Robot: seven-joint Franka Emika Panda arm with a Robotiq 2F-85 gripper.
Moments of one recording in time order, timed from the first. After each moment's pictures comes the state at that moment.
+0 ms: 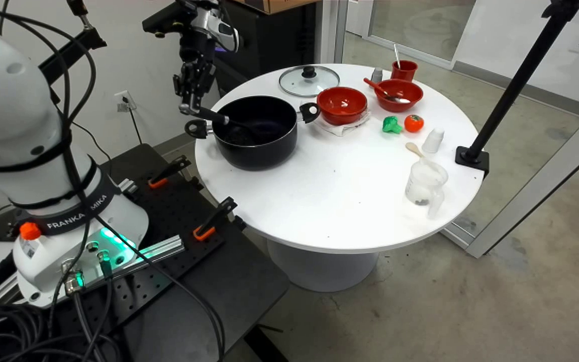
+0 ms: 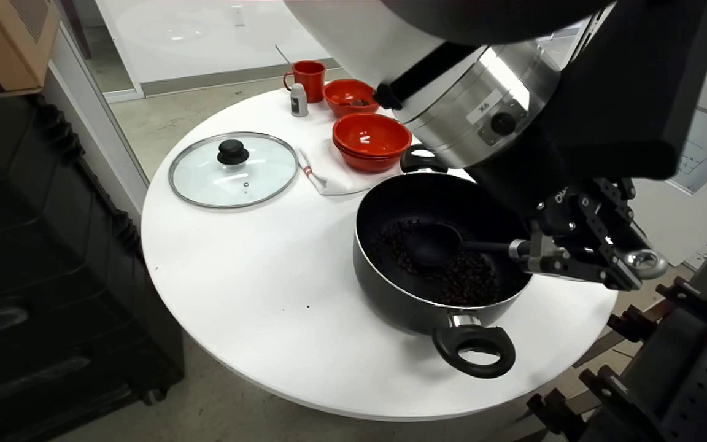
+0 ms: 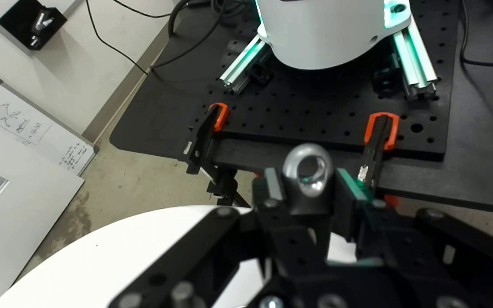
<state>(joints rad) 0.25 0.26 0.17 -2.28 -0.23 1.59 0.40</state>
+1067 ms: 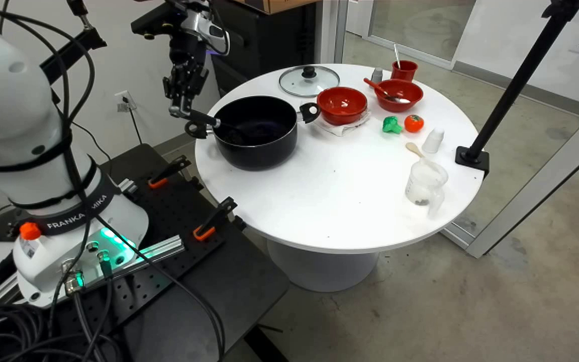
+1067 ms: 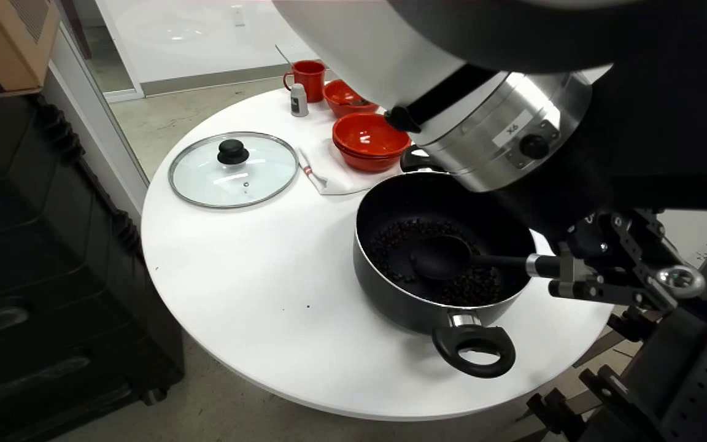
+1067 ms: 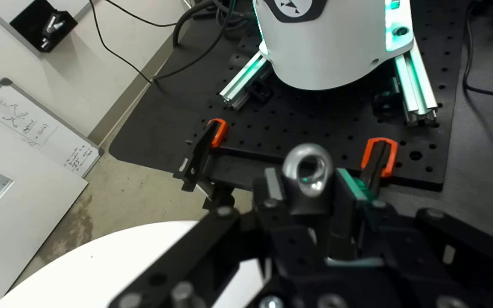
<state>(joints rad) 0.27 0.23 0.19 -2.33 -0.22 1.58 0.40</state>
